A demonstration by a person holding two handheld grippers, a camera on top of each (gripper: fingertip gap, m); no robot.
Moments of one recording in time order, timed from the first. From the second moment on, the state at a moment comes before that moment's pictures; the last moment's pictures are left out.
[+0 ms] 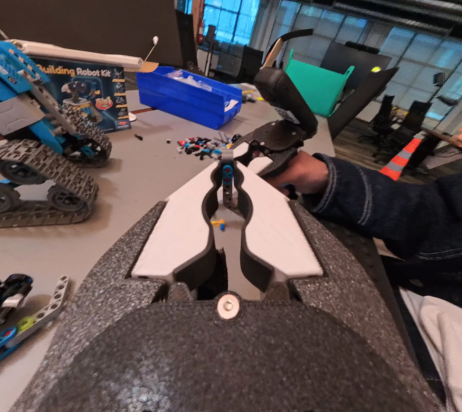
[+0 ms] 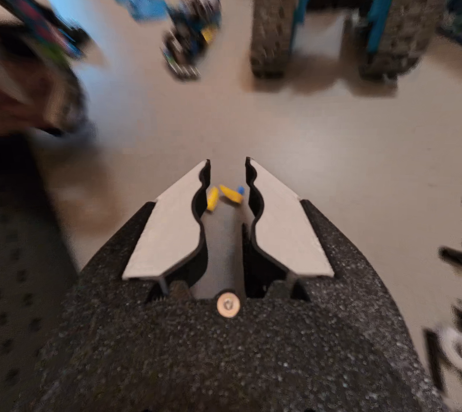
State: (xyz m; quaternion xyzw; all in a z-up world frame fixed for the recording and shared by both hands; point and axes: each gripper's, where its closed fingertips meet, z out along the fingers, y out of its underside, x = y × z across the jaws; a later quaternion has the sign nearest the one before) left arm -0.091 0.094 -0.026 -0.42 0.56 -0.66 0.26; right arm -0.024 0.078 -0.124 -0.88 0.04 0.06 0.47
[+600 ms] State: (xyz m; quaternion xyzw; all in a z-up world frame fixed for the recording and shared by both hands) left arm -0.099 0.113 0.006 -0.42 0.37 -0.83 0.05; right arm -0.121 0.096 -0.032 -0.68 0.03 0.48 0.56
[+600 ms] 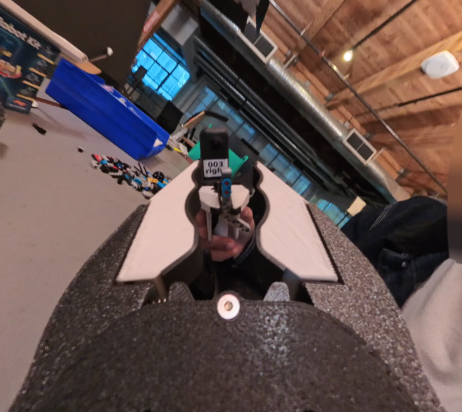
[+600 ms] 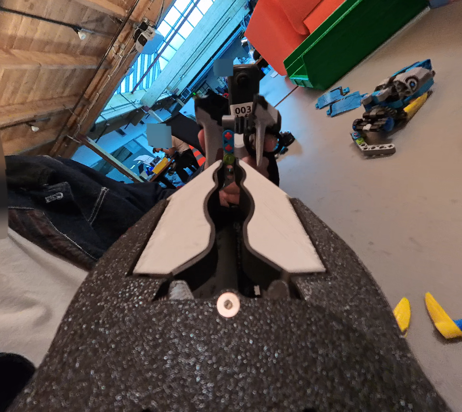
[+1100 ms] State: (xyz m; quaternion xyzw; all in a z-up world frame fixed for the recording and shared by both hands) left arm -0.100 0.090 -0.005 -0.41 0.45 -0.79 0.08; right arm -0.119 0.092 -0.026 -0.67 0.02 0.47 0.57
